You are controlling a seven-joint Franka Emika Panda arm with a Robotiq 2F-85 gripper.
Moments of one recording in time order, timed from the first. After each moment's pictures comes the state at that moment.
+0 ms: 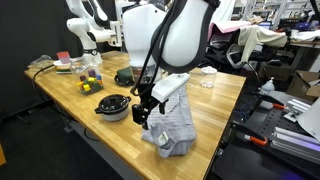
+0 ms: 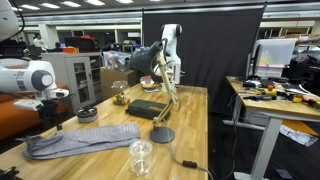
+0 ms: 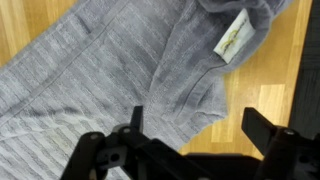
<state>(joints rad) 0.56 0.51 0.10 -2.25 -0.13 2.71 0.56</state>
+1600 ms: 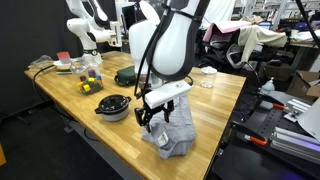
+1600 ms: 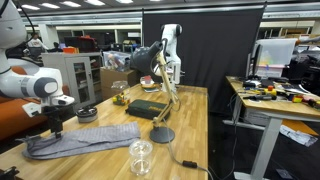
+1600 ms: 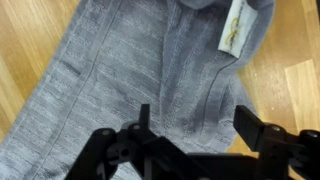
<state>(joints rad) 0.55 0.58 0.08 -2.23 0.02 2.72 0.71</state>
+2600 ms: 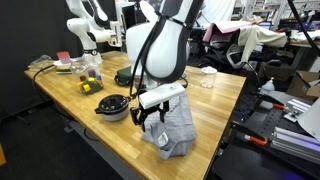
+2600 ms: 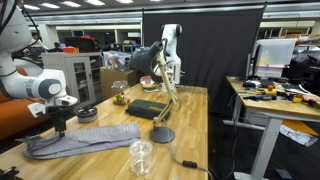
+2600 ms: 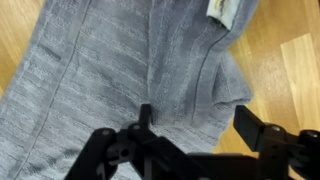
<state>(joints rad) 0.54 0.63 0.08 -2.17 0.02 2.73 0.73</state>
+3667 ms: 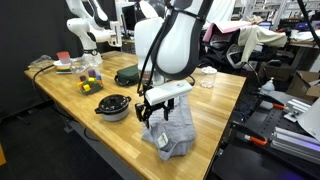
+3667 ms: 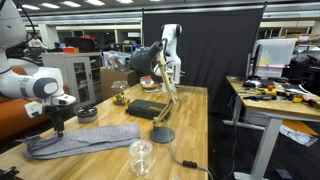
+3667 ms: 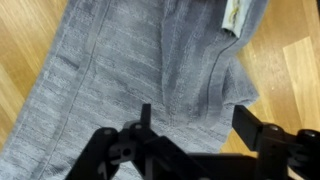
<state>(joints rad) 0.54 0.56 0.07 -2.27 0.03 2.80 0.74</state>
